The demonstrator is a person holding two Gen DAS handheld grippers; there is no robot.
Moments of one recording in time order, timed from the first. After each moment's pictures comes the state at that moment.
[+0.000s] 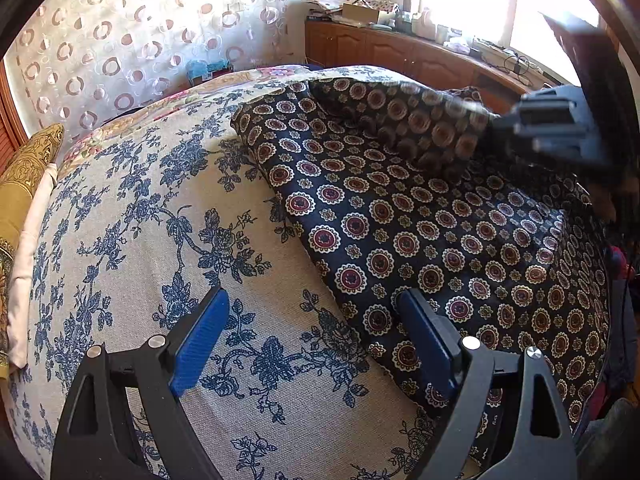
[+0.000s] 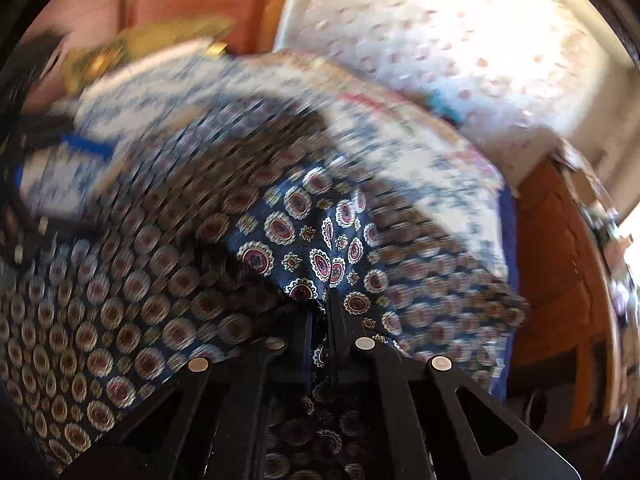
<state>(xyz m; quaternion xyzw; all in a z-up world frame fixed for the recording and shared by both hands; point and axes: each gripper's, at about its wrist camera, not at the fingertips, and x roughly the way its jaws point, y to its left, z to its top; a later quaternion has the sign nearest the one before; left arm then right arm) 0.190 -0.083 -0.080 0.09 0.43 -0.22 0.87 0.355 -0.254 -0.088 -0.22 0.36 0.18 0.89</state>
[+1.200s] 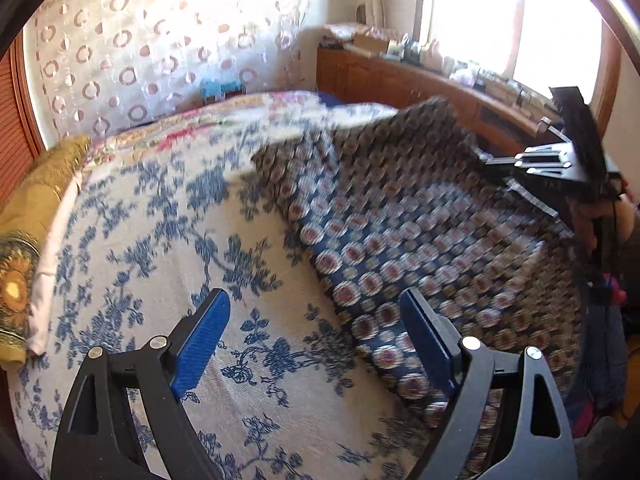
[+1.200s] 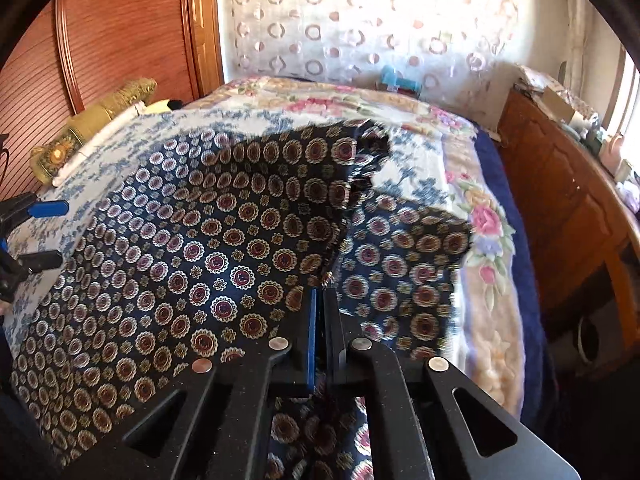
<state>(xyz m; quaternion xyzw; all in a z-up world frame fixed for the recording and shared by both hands) 0.170 -0.070 -0.044 0.06 0.38 -0.22 0.90 0.345 -0.349 -0.097 -0.11 0.38 0.16 0.91</state>
